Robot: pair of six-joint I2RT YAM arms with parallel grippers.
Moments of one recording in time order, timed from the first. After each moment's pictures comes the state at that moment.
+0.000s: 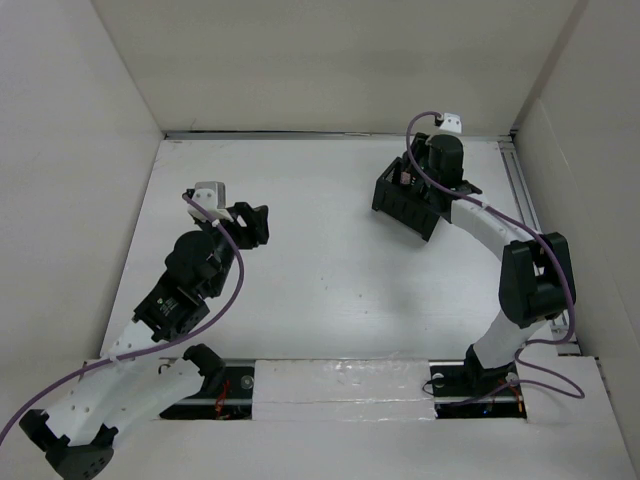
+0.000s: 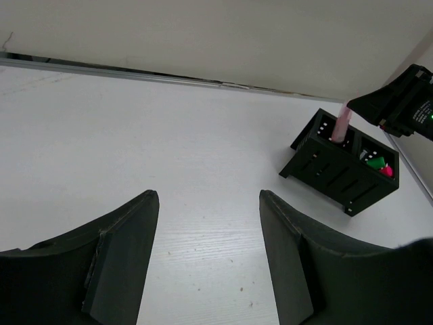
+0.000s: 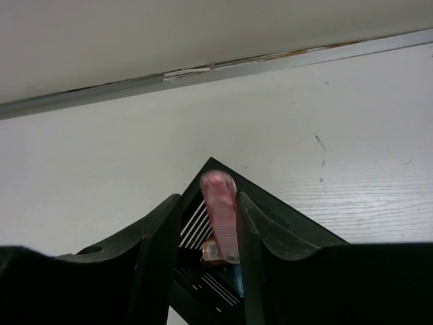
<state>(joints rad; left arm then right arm) -0.69 0.68 0.82 -0.19 -0.46 -0.31 0.25 1.69 1.22 0.21 0.18 0.34</state>
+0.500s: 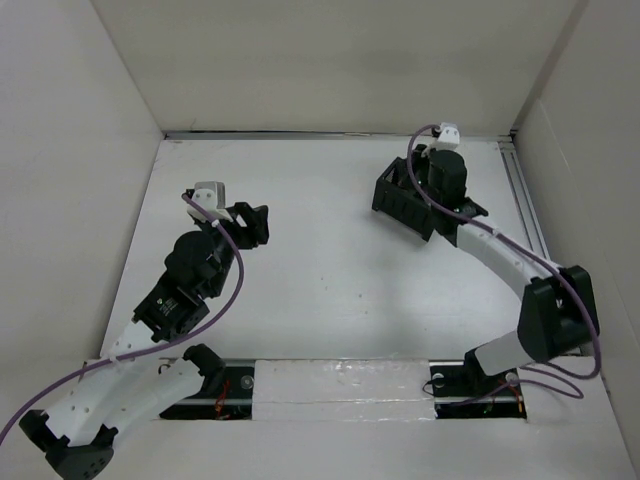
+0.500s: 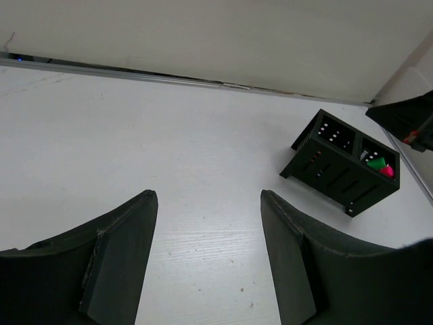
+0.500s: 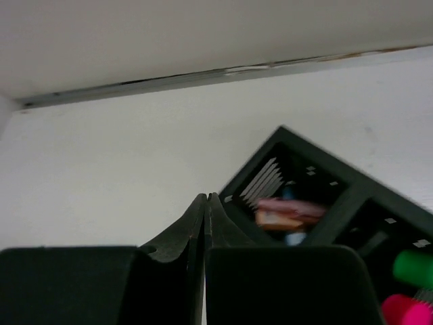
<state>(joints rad) -0.69 0.68 0.82 -0.19 -0.47 -0.31 0.32 1.52 1.09 0.23 0.15 0.37</state>
